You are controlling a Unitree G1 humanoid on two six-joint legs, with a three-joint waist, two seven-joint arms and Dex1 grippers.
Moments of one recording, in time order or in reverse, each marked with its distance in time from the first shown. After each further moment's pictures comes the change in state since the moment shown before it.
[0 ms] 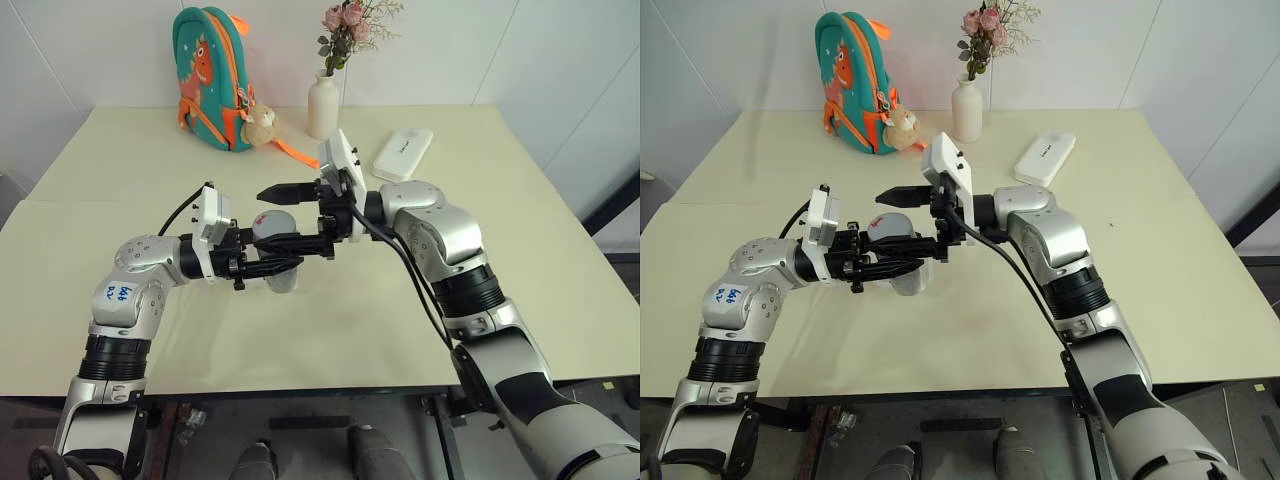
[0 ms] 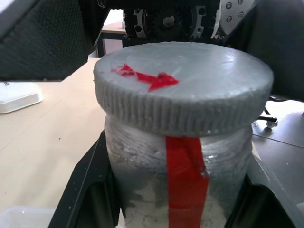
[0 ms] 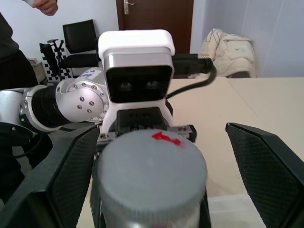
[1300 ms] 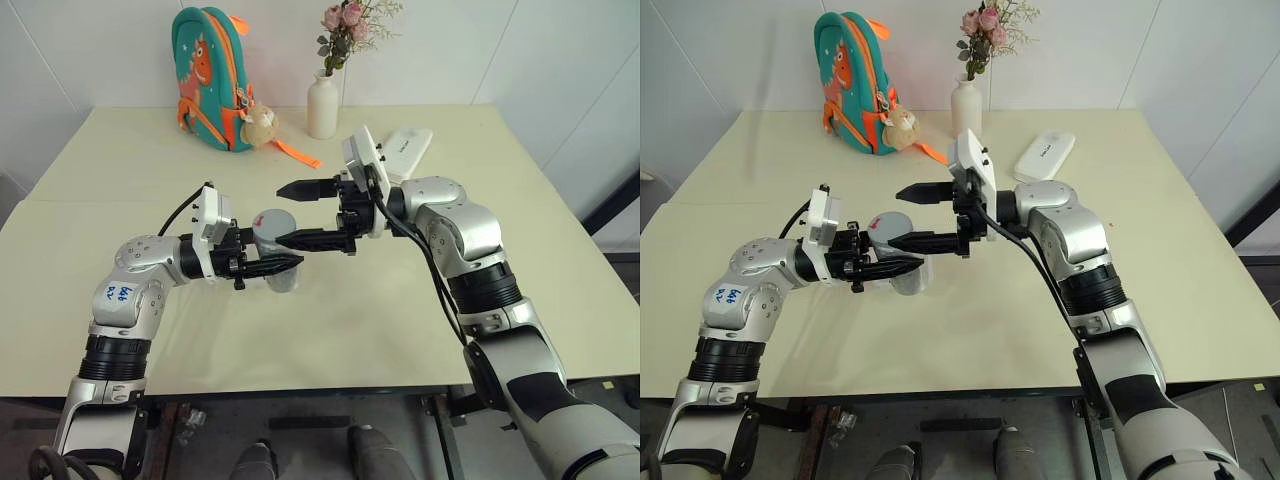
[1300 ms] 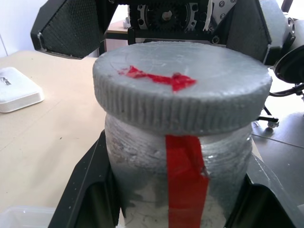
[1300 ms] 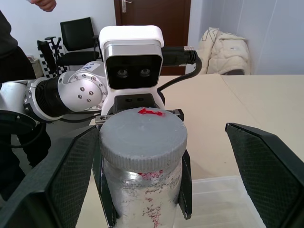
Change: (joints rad) left arm 0.000 0.000 0.000 0.001 0.000 0.000 0.009; right arm 0.006 -0.049 -0.034 0.032 0.003 -0.028 0.070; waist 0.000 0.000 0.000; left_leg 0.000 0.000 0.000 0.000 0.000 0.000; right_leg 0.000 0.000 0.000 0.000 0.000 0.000
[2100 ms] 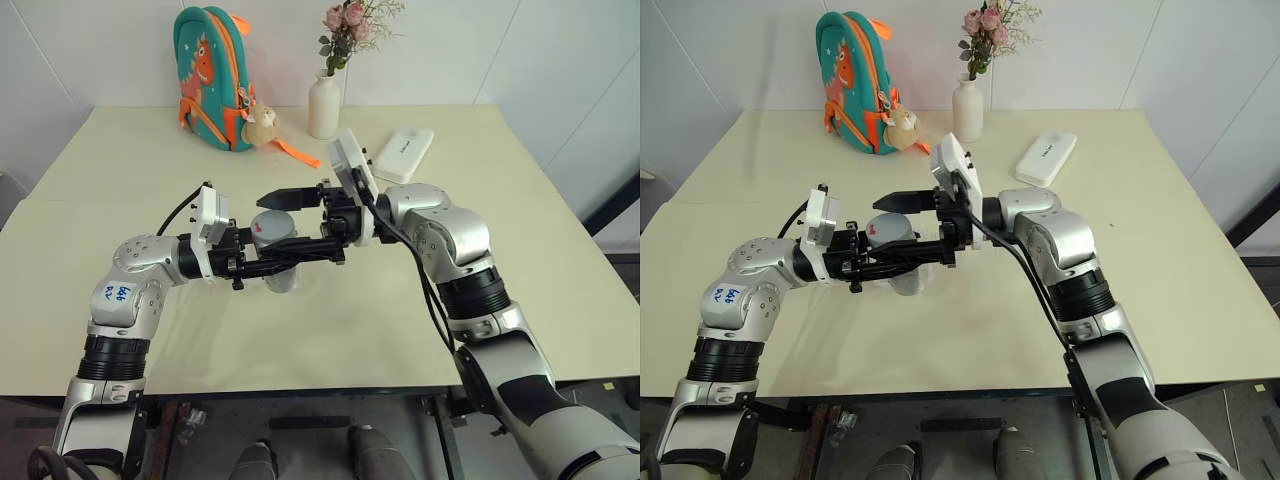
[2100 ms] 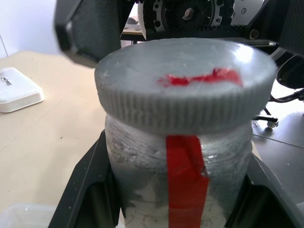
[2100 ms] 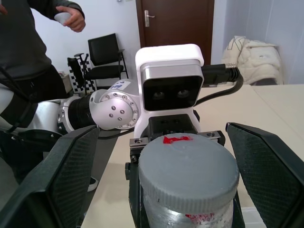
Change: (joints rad) left arm 0.000 0.002 0.006 0.000 0.000 0.000 -0.011; right arm 0.004 0.064 0.029 -0.060 0.044 0.094 -0.018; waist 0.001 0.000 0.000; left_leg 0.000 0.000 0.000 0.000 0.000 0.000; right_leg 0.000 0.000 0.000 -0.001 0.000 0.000
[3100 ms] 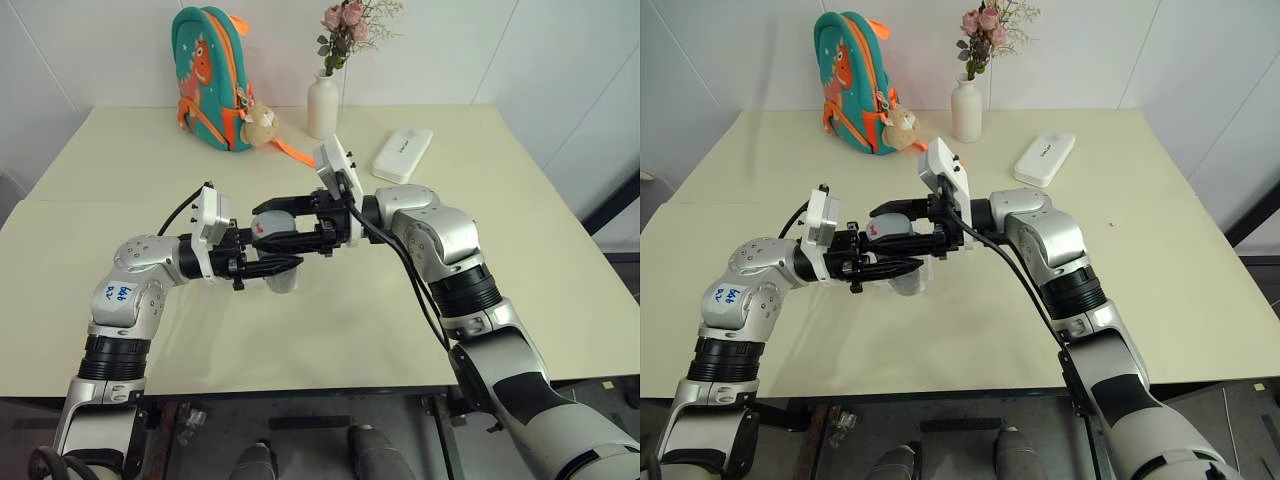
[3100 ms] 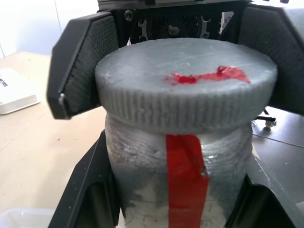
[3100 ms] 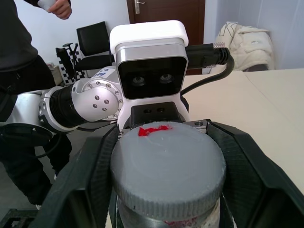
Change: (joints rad) left arm 0.000 -0.001 -0.002 -0.002 0.000 0.000 0.002; right arm -0.015 0.013 0.011 0.035 -0.027 -0.007 -0.030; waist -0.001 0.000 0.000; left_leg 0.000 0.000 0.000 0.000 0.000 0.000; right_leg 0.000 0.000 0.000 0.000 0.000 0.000
